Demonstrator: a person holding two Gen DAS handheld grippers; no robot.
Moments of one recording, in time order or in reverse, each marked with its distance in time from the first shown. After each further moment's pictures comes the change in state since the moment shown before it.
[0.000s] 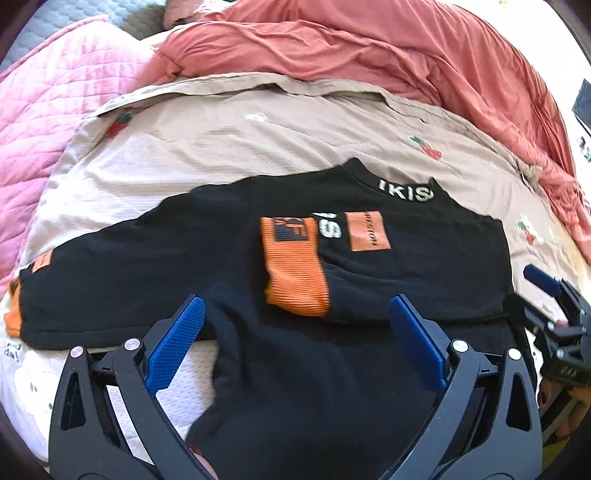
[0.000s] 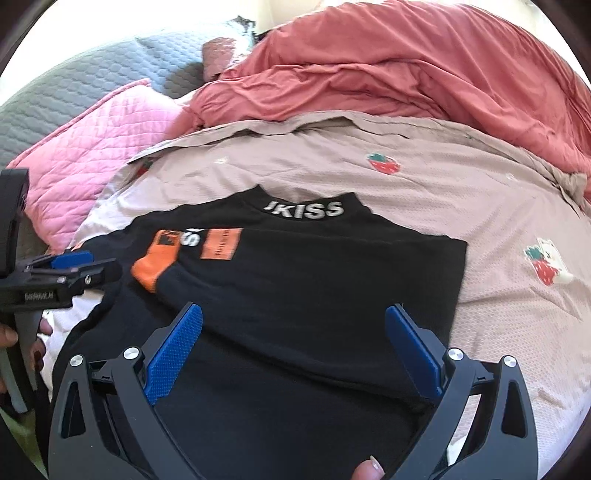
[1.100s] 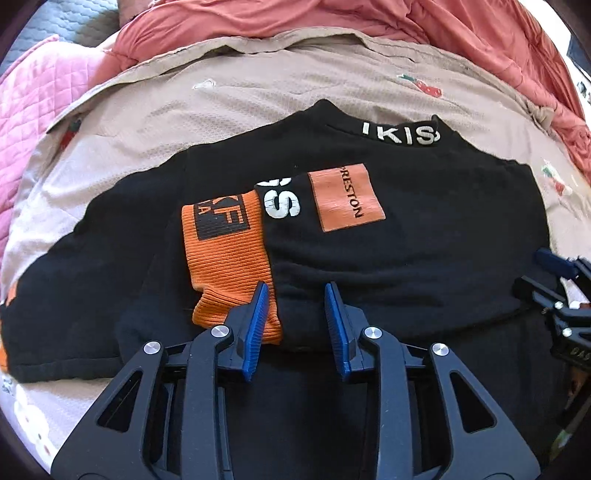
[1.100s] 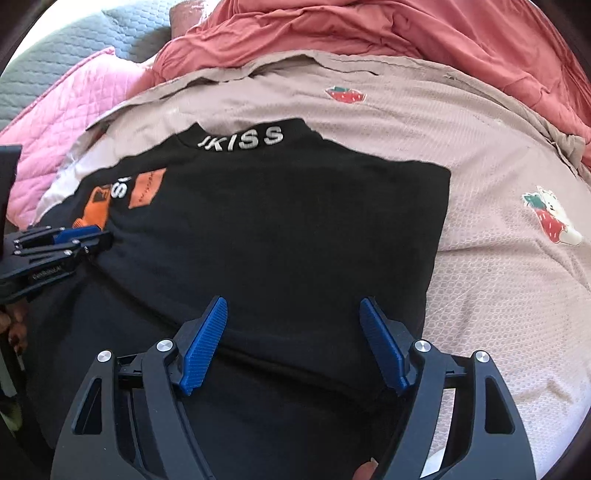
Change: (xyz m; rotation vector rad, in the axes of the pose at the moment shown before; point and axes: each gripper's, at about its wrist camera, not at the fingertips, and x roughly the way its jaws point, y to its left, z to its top) left arm 0.078 -0.043 -0.004 0.147 0.107 0.038; right arm 0.049 -0.056 -0.032 0.037 0.160 -0.076
